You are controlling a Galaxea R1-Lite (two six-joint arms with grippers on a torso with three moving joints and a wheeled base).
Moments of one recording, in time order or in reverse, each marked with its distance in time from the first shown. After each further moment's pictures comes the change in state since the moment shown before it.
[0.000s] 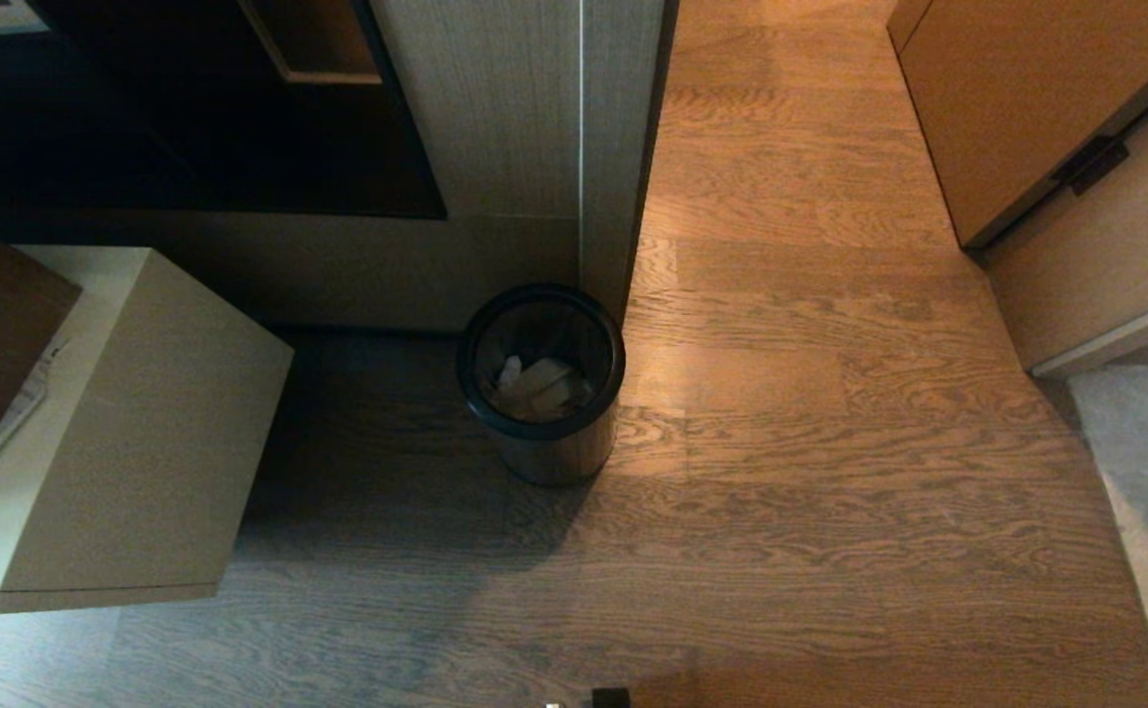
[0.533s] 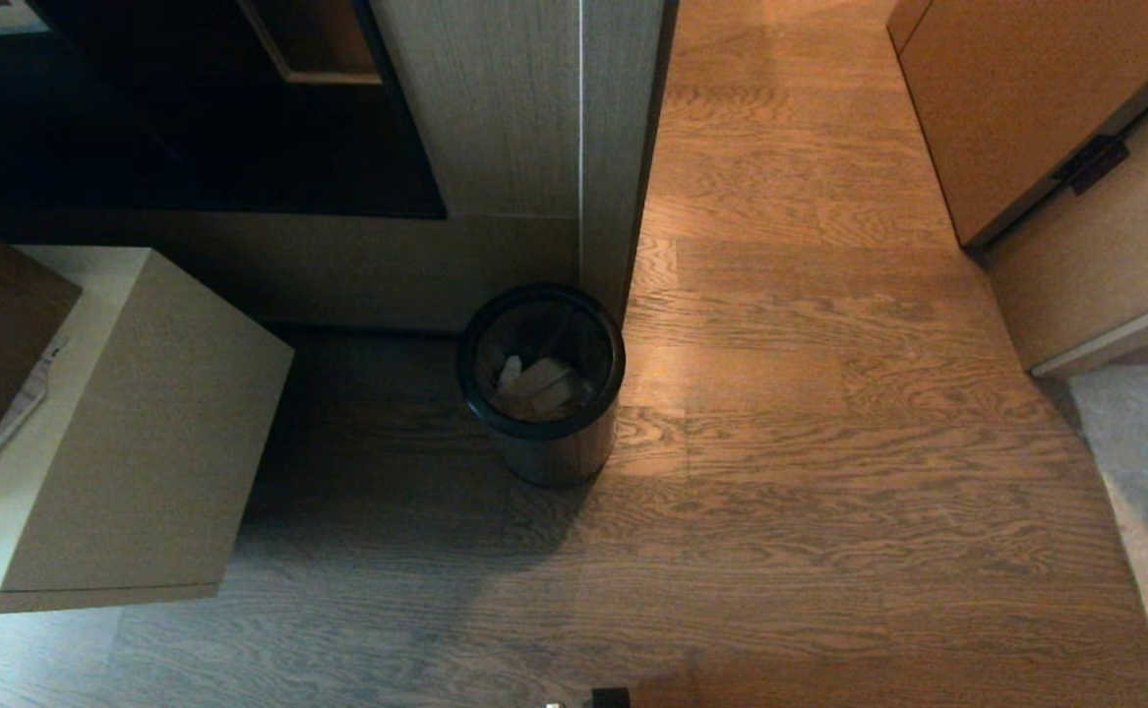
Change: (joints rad) left arm 0.000 0.000 0.000 0.000 0.000 0.000; right arm 0.000 0.047 -0.148 0.034 0.016 -0.024
